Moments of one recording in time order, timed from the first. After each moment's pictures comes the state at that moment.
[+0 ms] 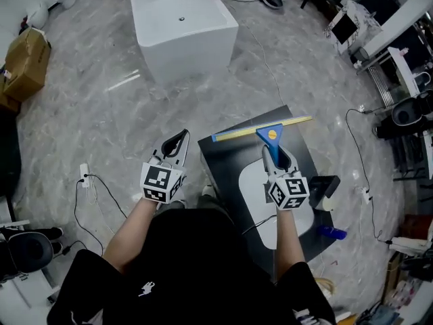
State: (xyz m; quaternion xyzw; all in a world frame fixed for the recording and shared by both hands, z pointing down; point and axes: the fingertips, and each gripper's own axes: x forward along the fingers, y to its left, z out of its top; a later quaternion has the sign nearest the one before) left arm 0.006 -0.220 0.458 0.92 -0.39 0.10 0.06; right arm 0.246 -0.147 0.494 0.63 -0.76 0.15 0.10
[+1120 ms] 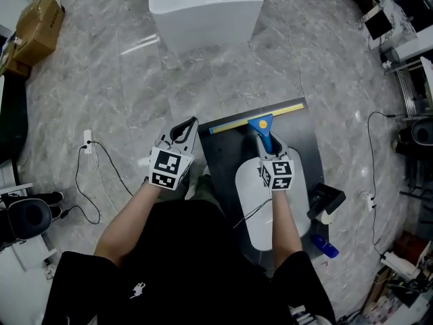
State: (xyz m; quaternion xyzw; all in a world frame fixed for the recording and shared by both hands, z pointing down) left arm 0.050 -0.246 0.543 0.89 -0.41 0.19 0.08; right arm 0.266 -0.202 0.656 0.56 -0.79 0.18 0.20
